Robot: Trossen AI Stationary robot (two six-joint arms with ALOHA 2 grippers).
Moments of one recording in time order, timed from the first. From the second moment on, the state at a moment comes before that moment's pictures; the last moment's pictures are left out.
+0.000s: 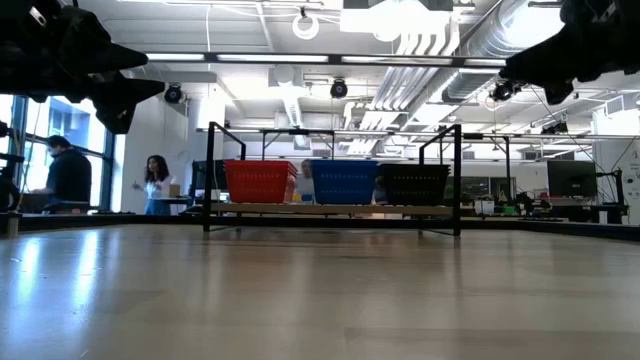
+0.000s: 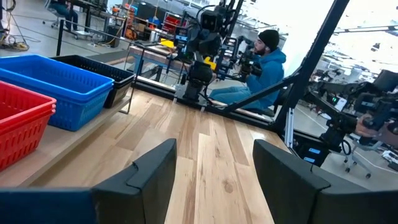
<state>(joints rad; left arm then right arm) 0.07 0.02 0.01 0.02 -0.06 -0.31 0.14 0.12 0.26 -0.23 0.37 0.15</state>
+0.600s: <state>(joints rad) 0.07 0.02 0.01 0.02 -0.06 -0.31 0.14 0.00 0.10 -0.24 0.31 0.22</state>
